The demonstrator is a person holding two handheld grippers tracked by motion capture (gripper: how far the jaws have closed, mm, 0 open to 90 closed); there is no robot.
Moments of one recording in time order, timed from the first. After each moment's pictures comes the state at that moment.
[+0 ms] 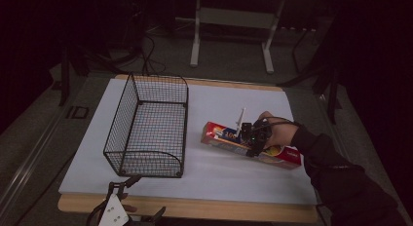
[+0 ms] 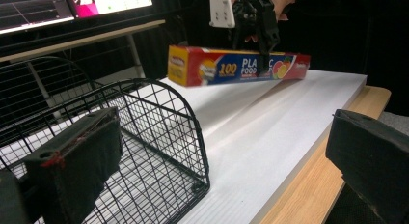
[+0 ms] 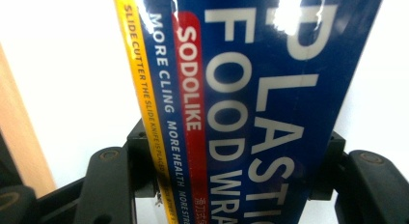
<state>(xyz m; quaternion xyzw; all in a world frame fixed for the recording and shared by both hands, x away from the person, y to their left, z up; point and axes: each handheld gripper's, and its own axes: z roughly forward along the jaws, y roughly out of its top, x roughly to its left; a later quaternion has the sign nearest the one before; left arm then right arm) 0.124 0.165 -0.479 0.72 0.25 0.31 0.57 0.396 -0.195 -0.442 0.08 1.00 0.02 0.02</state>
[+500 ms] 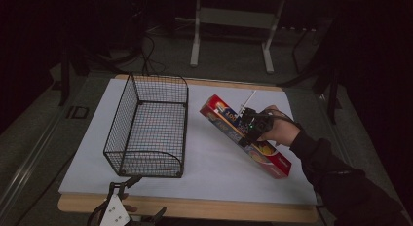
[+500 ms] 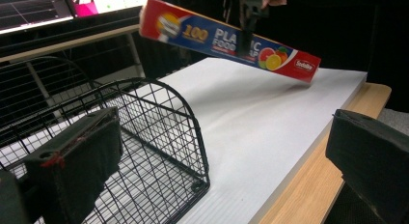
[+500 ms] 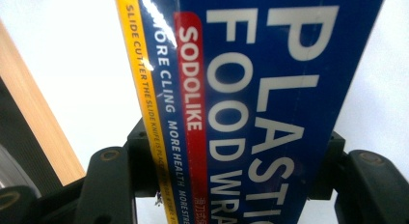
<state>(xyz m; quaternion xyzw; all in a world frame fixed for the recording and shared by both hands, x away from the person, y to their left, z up) 0.124 0.163 -0.479 0.73 0.25 0.31 0.56 0.401 -0.190 -0.405 0.25 0.96 0.11 0.01</state>
